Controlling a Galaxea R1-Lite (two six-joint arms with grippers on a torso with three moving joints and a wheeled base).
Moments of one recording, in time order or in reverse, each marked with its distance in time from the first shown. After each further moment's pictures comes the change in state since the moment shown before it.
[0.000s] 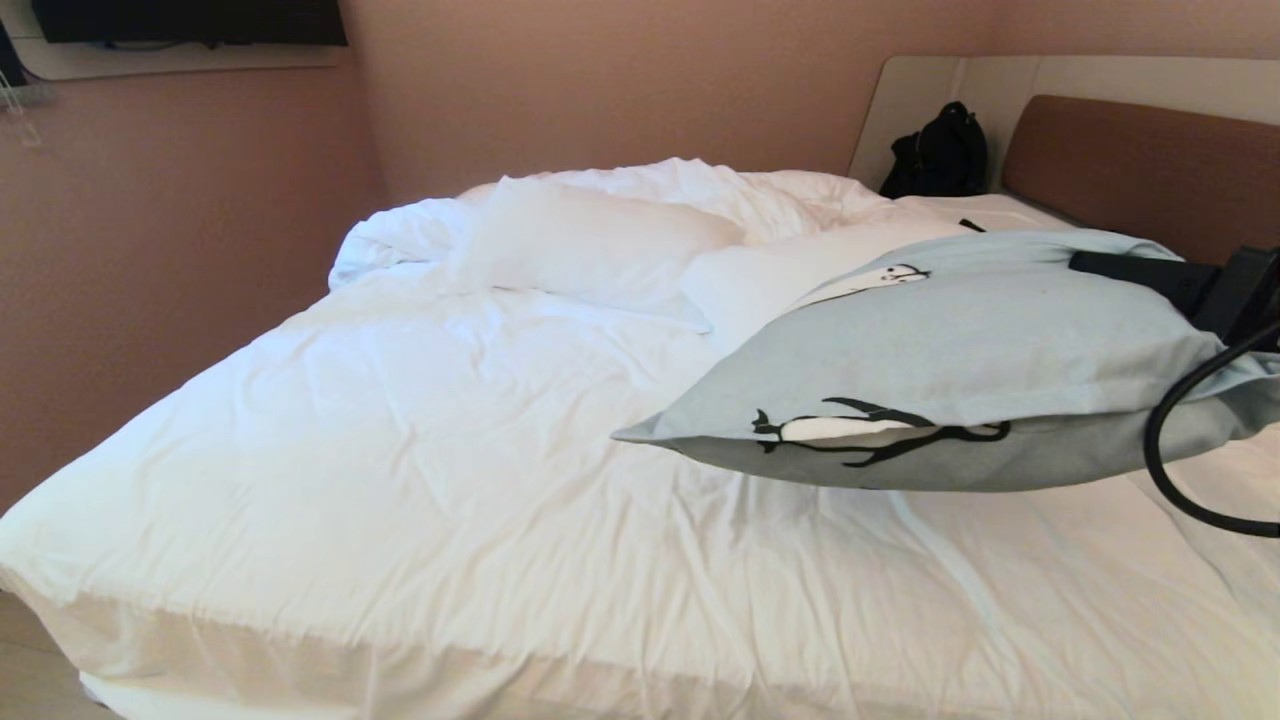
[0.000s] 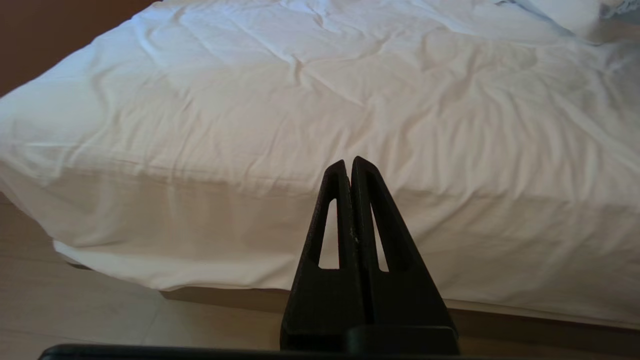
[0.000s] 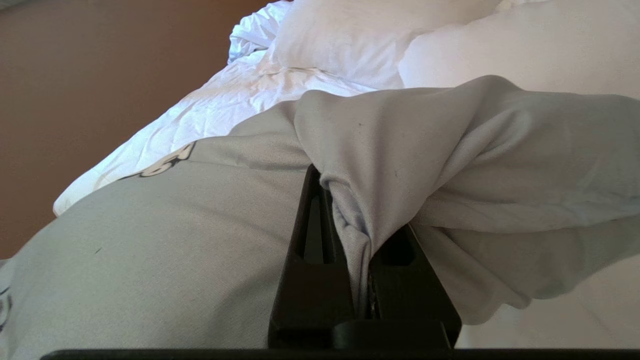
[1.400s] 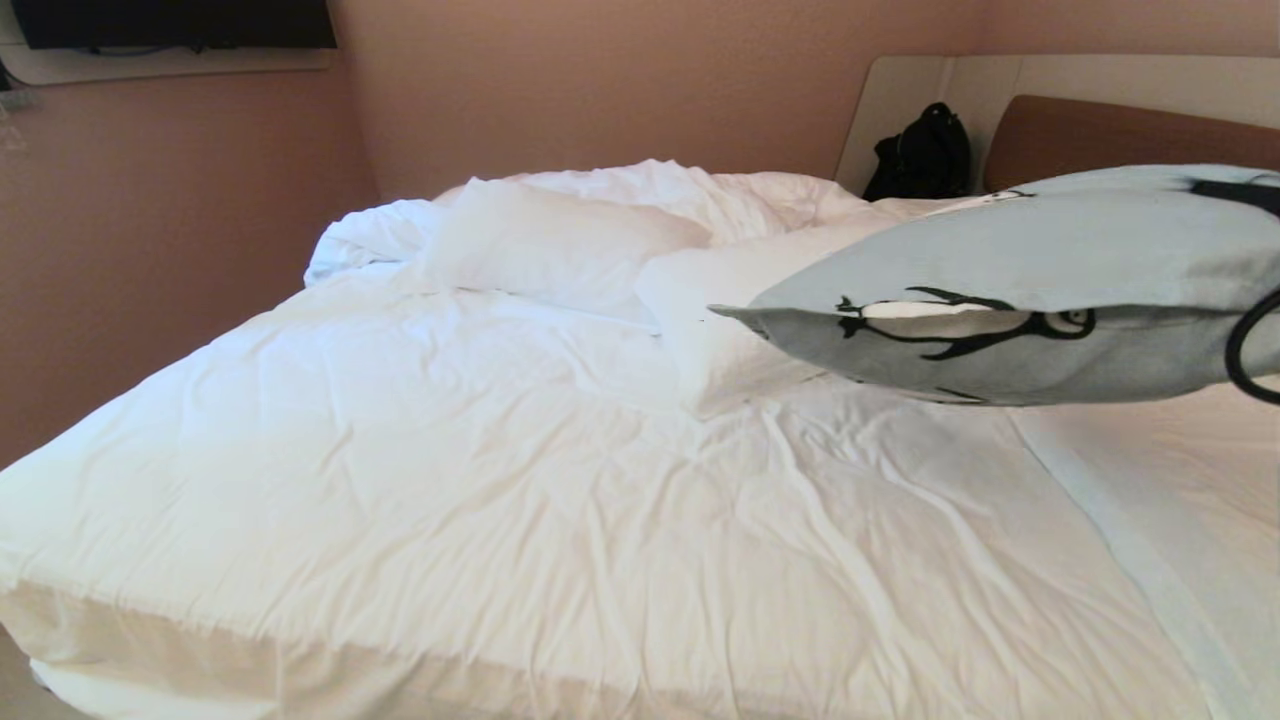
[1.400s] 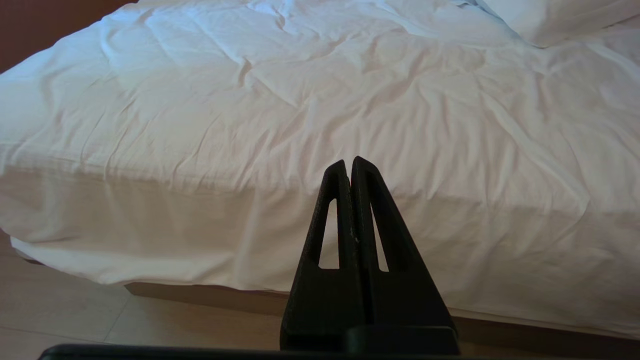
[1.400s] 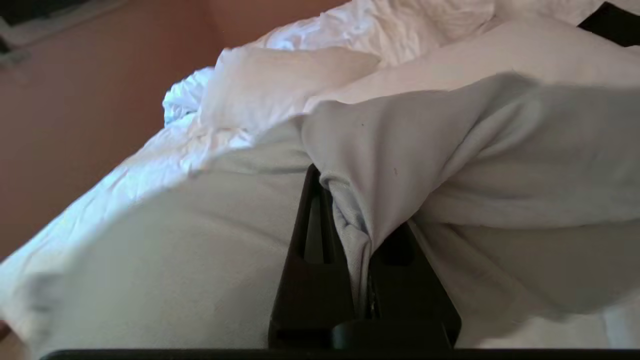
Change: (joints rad) left arm 0.000 0.000 0.000 -0.001 0.000 0.000; right arm -0.204 0.002 -0.160 0.088 0.012 0.069
